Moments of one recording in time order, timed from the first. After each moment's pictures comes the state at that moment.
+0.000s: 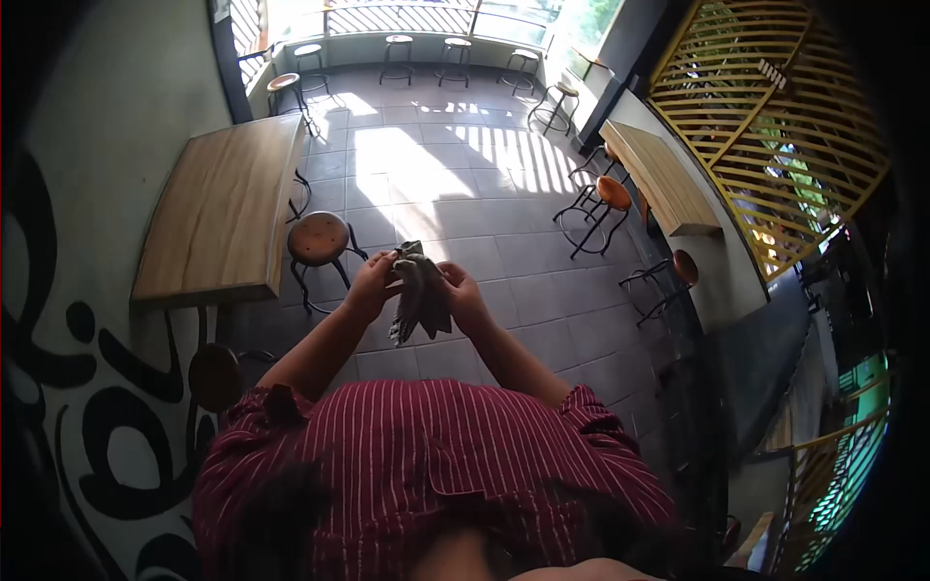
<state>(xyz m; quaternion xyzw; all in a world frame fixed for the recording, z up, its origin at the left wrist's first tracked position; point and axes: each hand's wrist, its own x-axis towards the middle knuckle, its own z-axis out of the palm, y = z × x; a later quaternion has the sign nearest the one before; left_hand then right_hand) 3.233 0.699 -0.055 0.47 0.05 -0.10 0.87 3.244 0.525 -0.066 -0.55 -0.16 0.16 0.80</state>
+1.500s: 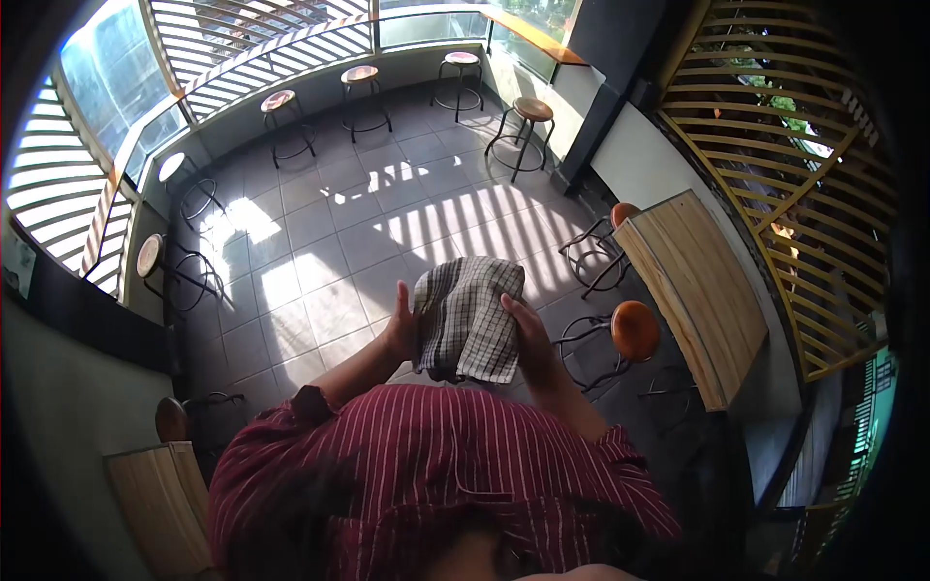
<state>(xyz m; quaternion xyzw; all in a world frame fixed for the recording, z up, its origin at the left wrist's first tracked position) 4.130 0.487 -0.084 0.14 -0.10 -0.46 0.87 4.071 0.300 -0.021 -0.42 0.05 0.08 0.90</state>
